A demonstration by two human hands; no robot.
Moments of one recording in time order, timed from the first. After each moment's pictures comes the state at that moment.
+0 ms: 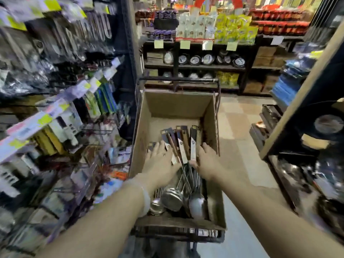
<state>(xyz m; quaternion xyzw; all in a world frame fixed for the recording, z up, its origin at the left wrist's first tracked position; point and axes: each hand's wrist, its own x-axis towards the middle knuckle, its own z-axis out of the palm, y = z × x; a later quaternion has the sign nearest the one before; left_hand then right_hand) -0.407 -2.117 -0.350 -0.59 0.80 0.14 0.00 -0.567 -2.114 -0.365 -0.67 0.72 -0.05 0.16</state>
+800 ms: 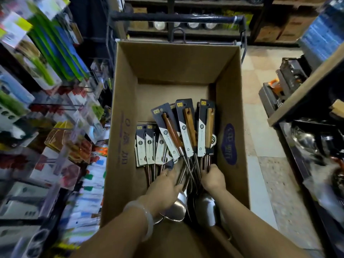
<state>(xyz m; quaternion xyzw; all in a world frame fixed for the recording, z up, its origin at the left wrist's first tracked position) -0.430 -2.216 -0.519 -0.56 0.72 0.40 0.09 -0.586 -2.217 -0.569 -0.35 0.85 -0.13 0.37</state>
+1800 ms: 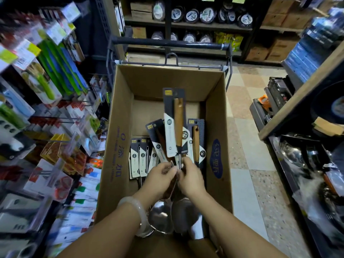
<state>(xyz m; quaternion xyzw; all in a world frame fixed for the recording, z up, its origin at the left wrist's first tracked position) -0.453 -2.242 -0.483 -0.61 0.52 0.55 -0.24 -0.558 -2.225 -0.502 -0.53 0.74 -0.27 0.32</state>
